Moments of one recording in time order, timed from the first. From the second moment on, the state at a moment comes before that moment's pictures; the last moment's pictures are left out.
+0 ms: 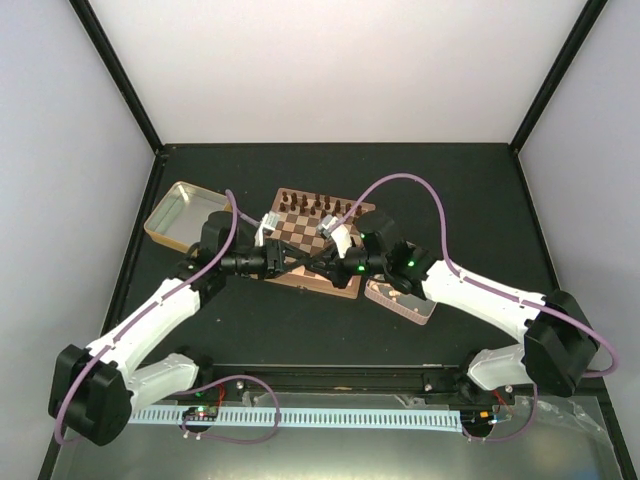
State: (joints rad) left arm -0.42 1.05 0.67 -0.10 0.86 -0.90; right arm 0.84 1.36 0.92 -0.07 -0.49 0.21
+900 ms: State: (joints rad) left arm -0.44 1.03 0.65 0.16 0.88 -1.21; right arm 0.86 1.14 0.79 0.16 -0.40 0.53
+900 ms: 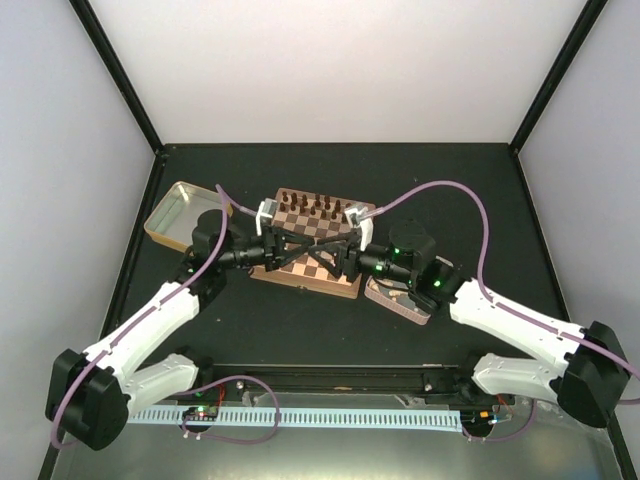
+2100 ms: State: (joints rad) left arm -0.44 0.96 0.62 0.44 0.80 -1.59; right arm 0.86 1.18 0.79 0.40 -0.32 1.05
